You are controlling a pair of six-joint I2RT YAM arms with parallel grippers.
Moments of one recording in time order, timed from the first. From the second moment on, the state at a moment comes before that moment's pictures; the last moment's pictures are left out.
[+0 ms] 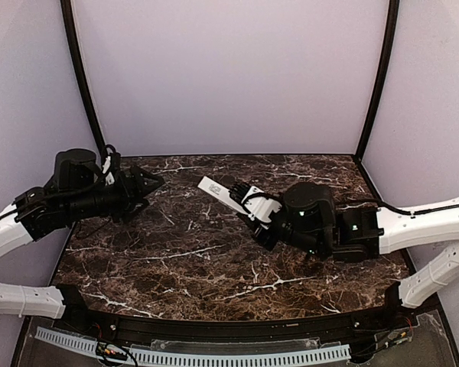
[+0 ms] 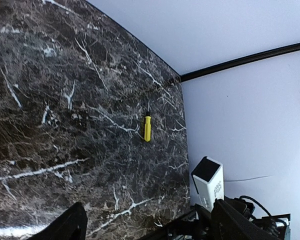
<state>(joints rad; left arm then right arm) -0.76 0.91 0.90 -0.44 0.01 -1.15 1.30 1.36 0.94 0.07 0.52 -0.33</state>
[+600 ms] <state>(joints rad) -0.76 0.76 0.85 -0.45 0.10 -0.33 1.05 1.14 0.95 -0.21 -0.25 0.04</state>
